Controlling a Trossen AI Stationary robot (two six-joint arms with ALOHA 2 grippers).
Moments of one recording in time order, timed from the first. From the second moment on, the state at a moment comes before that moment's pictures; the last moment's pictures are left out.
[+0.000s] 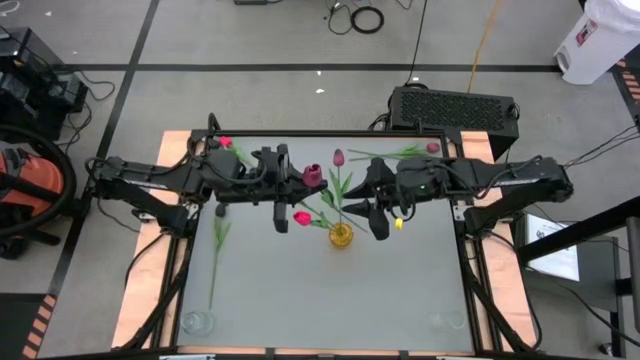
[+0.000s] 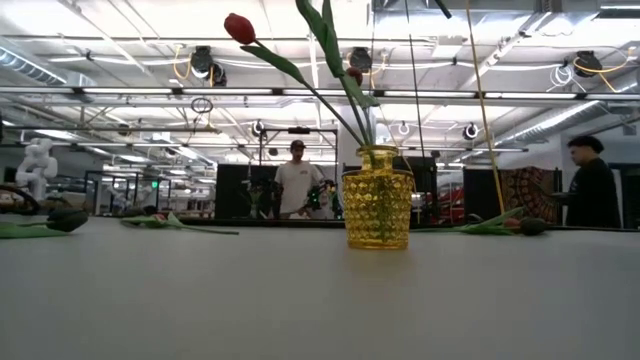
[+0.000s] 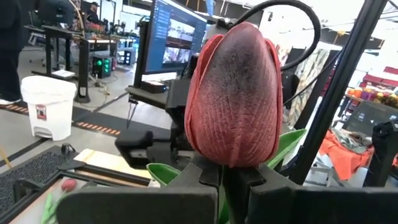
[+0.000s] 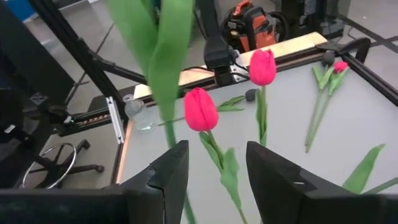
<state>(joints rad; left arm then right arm) -0.14 1.36 1.42 0.02 -0.18 -0.20 0.12 1.32 1.40 -0.48 0.06 0.38</state>
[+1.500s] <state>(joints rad) -0.12 1.36 1.42 -0.05 -0.16 -0.20 0.12 1.33 1.40 -0.41 0.00 0.40</state>
